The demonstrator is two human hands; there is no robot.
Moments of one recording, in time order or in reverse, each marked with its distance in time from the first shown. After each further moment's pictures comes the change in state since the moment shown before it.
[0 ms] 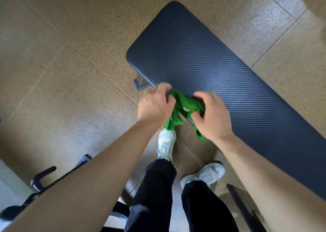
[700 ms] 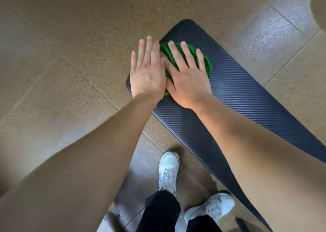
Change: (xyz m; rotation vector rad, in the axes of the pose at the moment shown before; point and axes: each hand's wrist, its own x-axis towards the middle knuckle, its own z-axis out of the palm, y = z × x) left_hand 0.192 -0.034 0.002 0.179 0.269 0.080; right_hand 0.213 -0.053 0.056 -0.520 -0.011 -0.325
